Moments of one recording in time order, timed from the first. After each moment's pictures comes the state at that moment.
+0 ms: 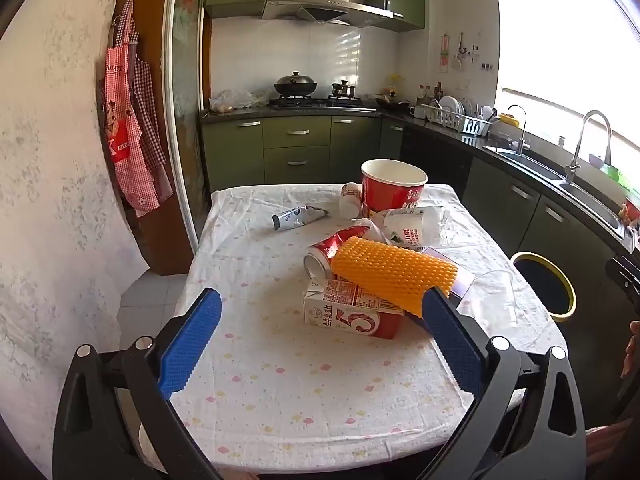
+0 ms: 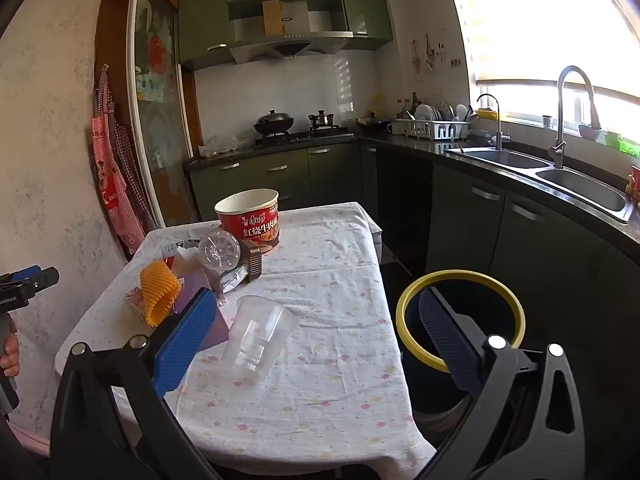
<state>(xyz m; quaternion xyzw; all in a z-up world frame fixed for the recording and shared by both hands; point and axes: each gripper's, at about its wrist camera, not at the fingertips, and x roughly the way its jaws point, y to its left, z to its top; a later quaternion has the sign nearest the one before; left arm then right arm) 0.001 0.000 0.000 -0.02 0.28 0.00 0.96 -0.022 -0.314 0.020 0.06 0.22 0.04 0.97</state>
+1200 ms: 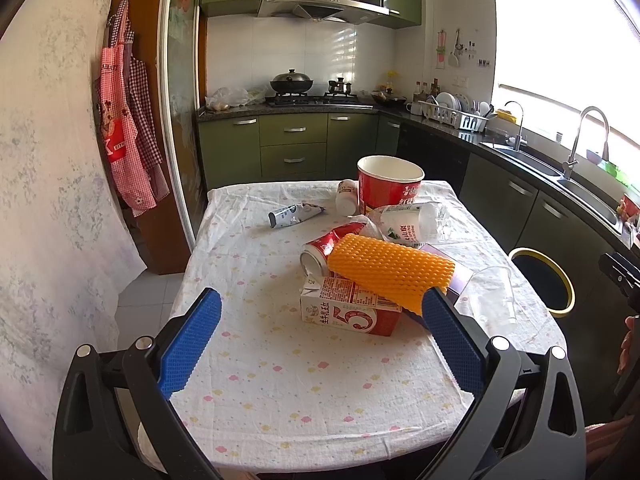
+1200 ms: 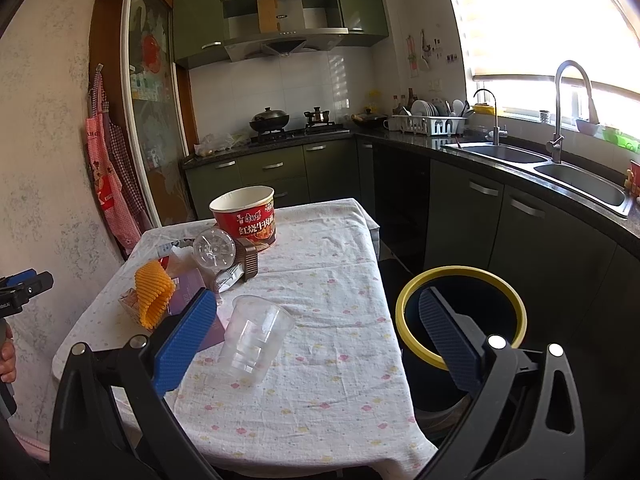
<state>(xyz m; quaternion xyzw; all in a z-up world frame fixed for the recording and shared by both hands) 0.004 -0.001 -0.002 -0.01 0.28 0.00 0.96 -0.014 -0.314 0.012 0.06 0.23 0.04 0.97</state>
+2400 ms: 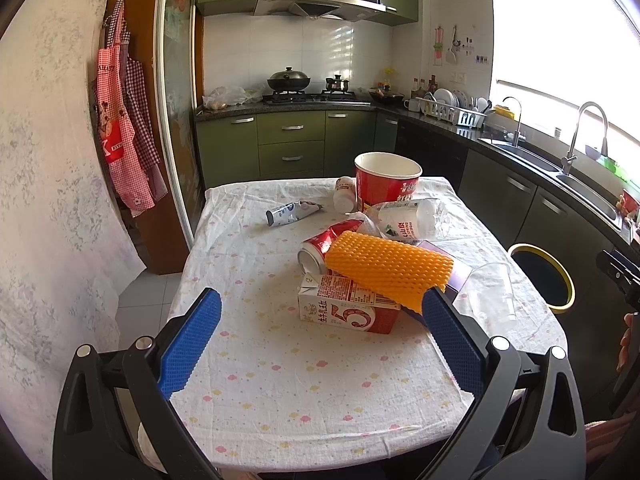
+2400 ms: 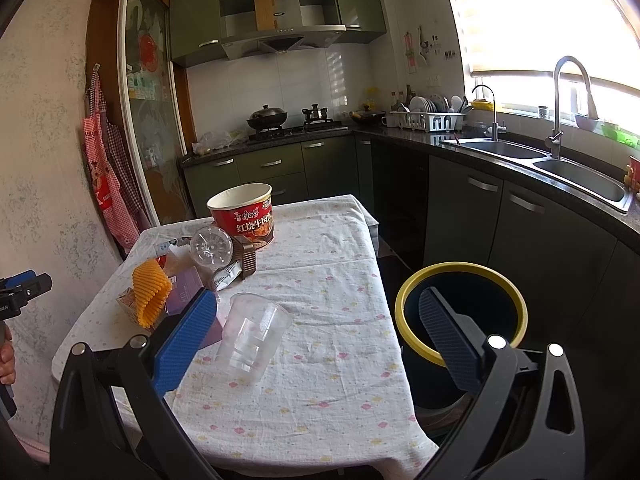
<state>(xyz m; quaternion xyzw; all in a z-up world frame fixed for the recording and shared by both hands) 0.004 -0.004 -0.002 -0.01 0.29 0.00 0.96 -0.011 -0.316 0.008 0.07 0.23 0.04 0.97</state>
